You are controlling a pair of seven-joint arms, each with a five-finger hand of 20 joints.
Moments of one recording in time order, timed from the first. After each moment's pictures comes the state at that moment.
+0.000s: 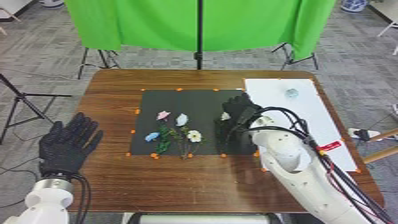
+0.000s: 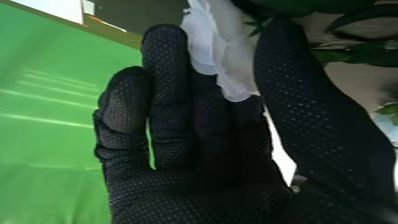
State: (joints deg) left arm 124.6 -68.0 -101.8 -121.8 11.1 15.8 7.4; right arm -74.5 -59.2 55.2 -94.9 -162.5 -12.7 2.8
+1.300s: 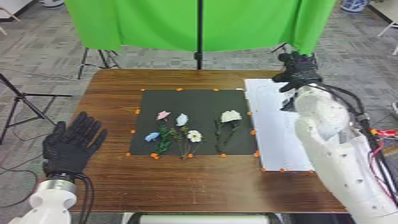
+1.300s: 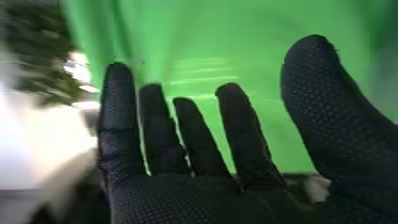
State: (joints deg) left arm 124.5 -68.1 -100.8 -120.8 9.8 10.7 8.0; right arm -72.4 -61.8 75.8 -93.6 -144.0 -11.2 20.8
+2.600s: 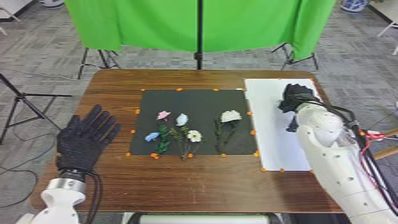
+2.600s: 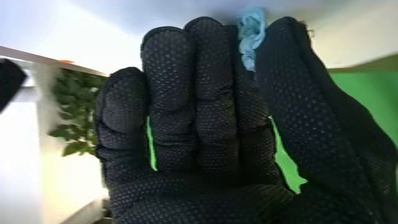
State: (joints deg) left arm 122.7 -68.1 -98.6 -118.6 15.3 2.1 6.5; right arm -74.4 -61.8 74.4 -83.6 -145.6 -13.9 18.0
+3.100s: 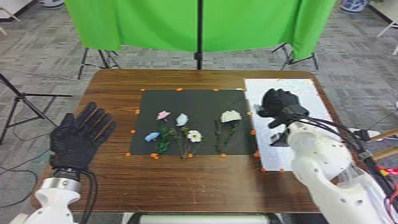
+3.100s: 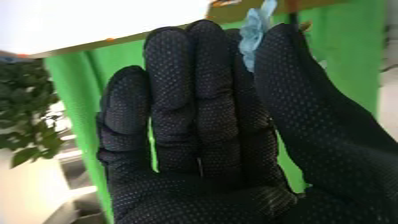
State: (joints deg) left arm 122.6 -68.2 -100.3 -118.2 15.2 0.1 6.2; right arm -90.7 -56.1 72.8 -111.5 -137.0 -10.3 21.8
